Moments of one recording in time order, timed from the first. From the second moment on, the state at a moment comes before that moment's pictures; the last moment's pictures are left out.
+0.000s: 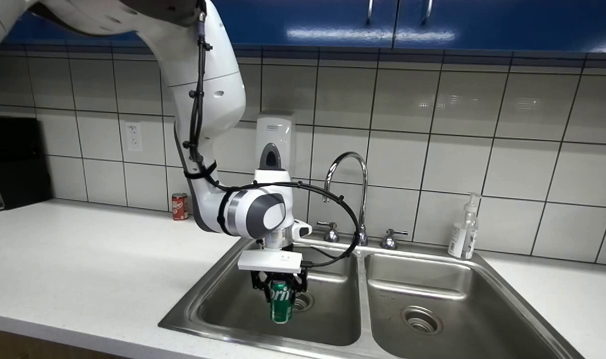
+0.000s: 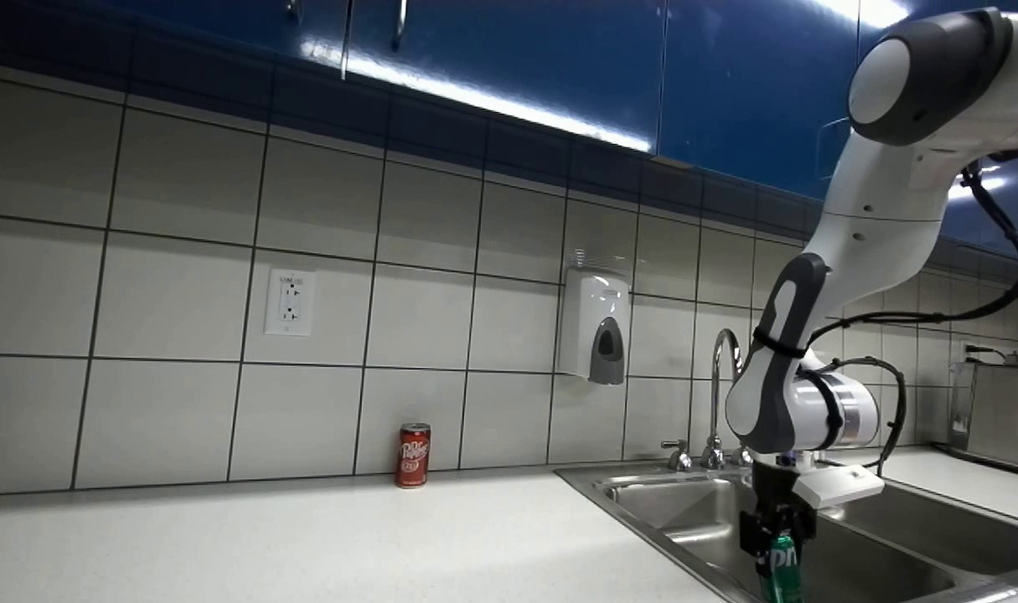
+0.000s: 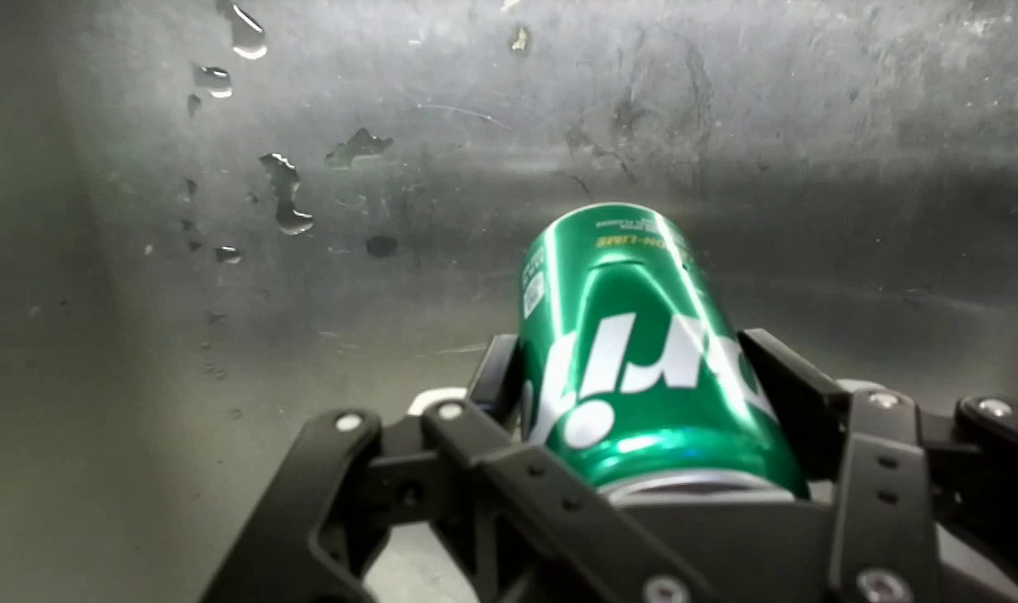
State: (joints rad) arm -0.33 0.56 -0.10 -2.23 -0.09 2.87 -0.37
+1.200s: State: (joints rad) arm -0.45 0.70 0.00 -2.11 -0.09 2.94 -0.37
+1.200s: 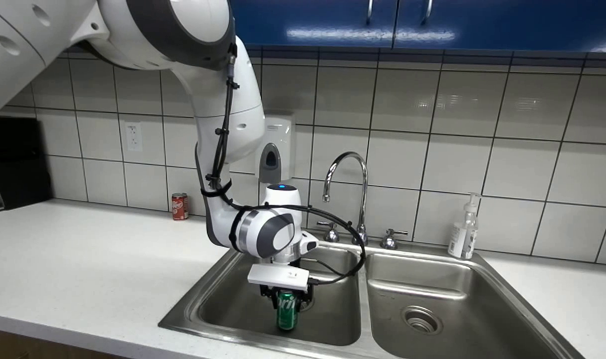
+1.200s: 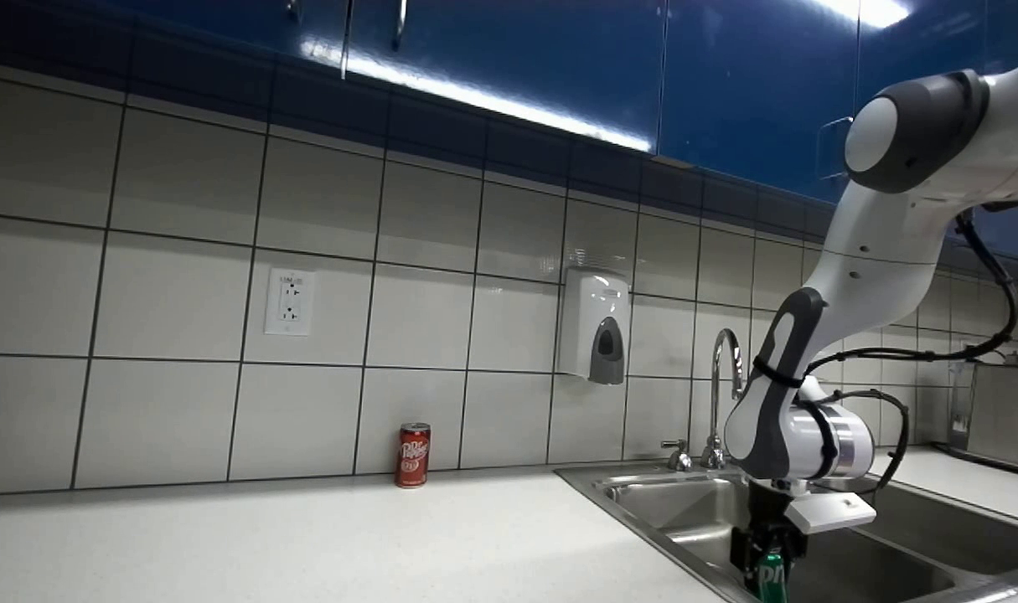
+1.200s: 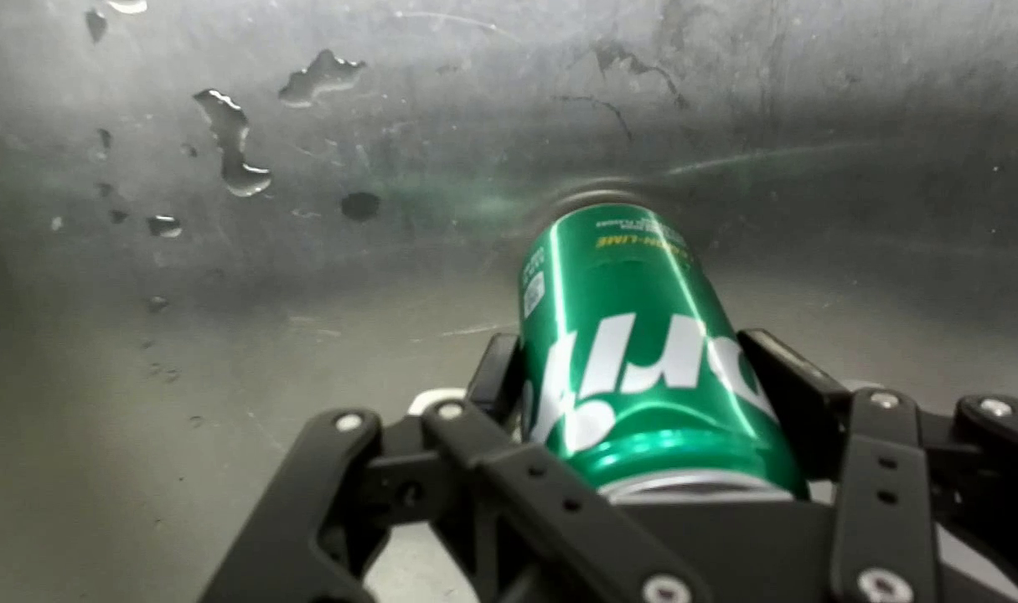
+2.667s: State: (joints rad) arm -0.45 0.70 0.00 -2.10 -0.09 2.95 -0.37
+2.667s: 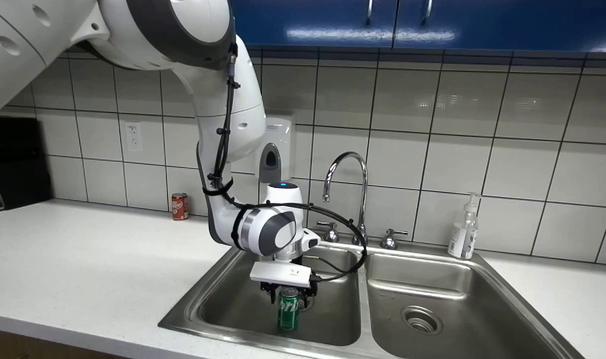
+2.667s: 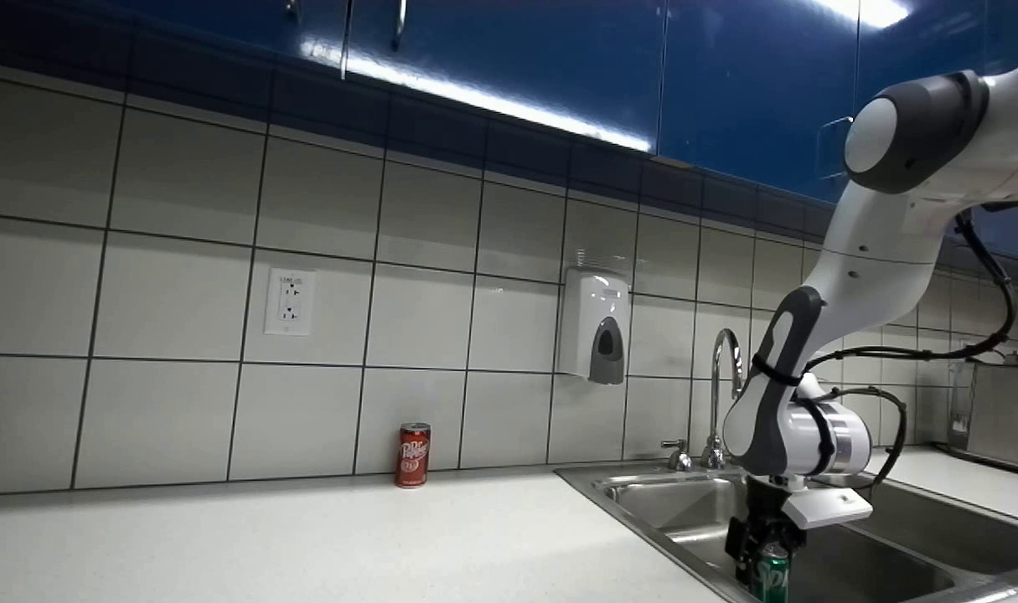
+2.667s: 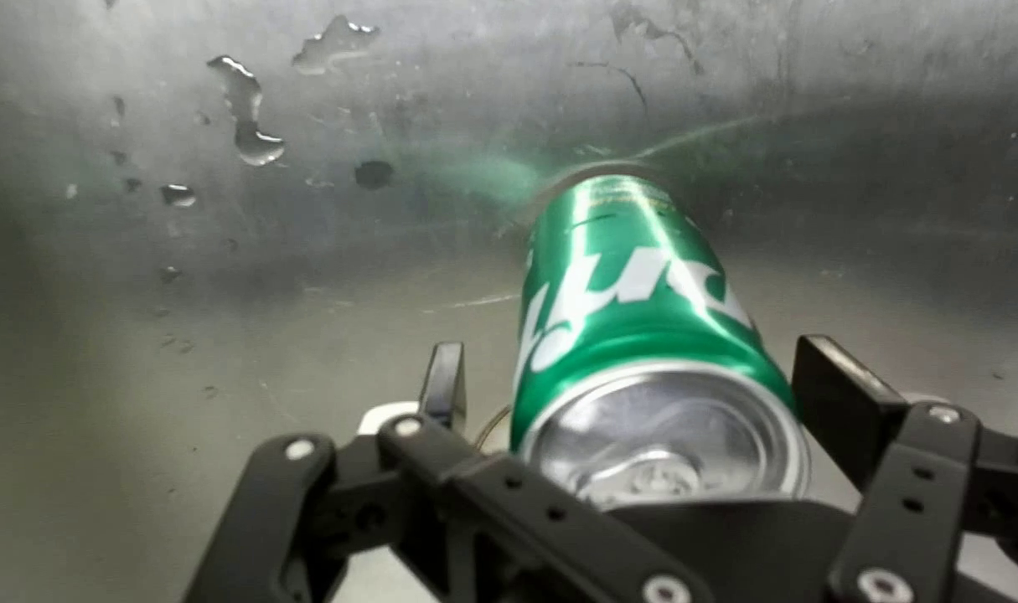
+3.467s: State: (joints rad) arm -0.45 0.56 0.04 -2.12 -0.08 2.95 -0.37
